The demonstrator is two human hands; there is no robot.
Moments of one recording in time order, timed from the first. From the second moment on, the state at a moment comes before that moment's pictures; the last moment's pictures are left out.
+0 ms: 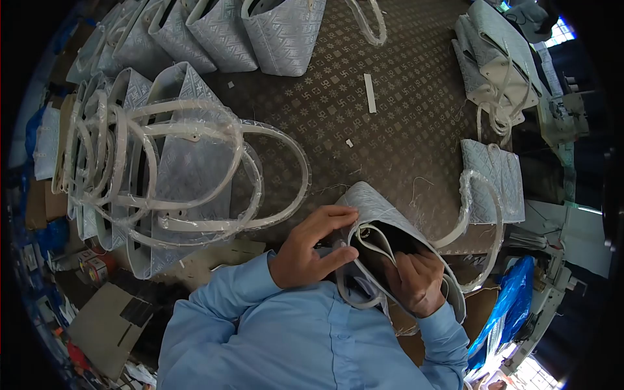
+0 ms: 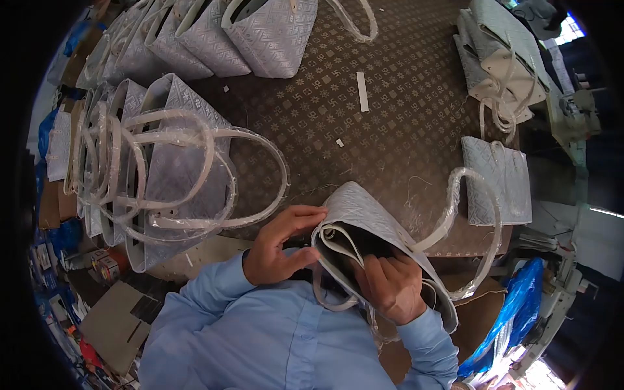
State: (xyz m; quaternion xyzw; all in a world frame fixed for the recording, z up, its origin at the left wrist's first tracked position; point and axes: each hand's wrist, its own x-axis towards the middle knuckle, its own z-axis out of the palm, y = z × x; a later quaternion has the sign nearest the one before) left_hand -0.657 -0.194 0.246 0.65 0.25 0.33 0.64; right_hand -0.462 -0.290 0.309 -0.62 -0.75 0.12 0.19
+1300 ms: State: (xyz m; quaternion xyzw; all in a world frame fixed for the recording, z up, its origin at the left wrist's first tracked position) left_hand -0.628 -0.166 0.290 0.84 0.27 0.20 0.42; right_hand -0.456 -0.289 0.293 -0.61 -0.76 0.05 0.22
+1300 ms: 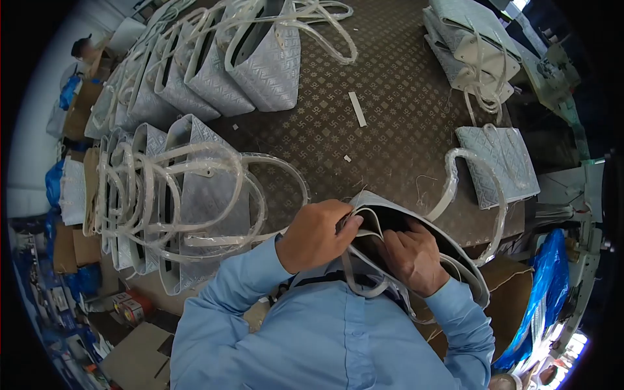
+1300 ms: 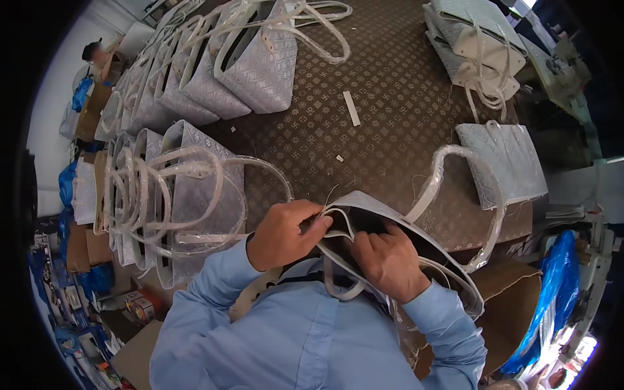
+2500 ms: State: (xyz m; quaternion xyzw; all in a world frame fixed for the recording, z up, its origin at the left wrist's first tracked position) left_hand -0.642 -0.153 0.300 0.93 0.18 0.07 0.32; right_hand -0.467 -0.272 0.280 -0.59 -0.77 0.09 0.24
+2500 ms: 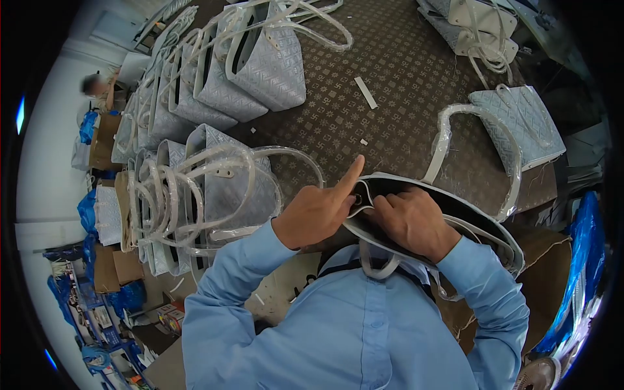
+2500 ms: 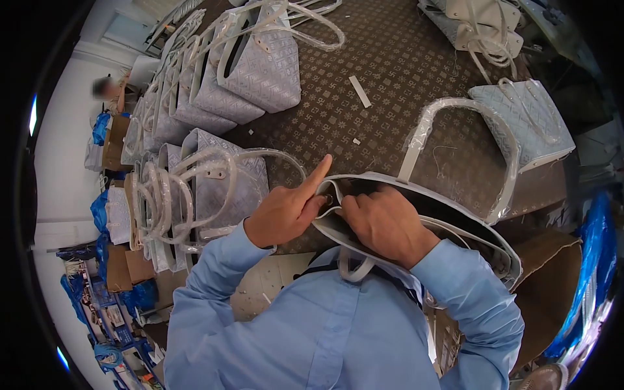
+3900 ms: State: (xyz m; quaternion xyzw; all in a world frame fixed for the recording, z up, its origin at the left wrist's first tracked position) left_hand -0.468 -0.226 0.303 0.98 -0.06 -0.03 0.17; right_hand -0.417 -0.392 0.238 -0.59 -0.16 0.21 0.76
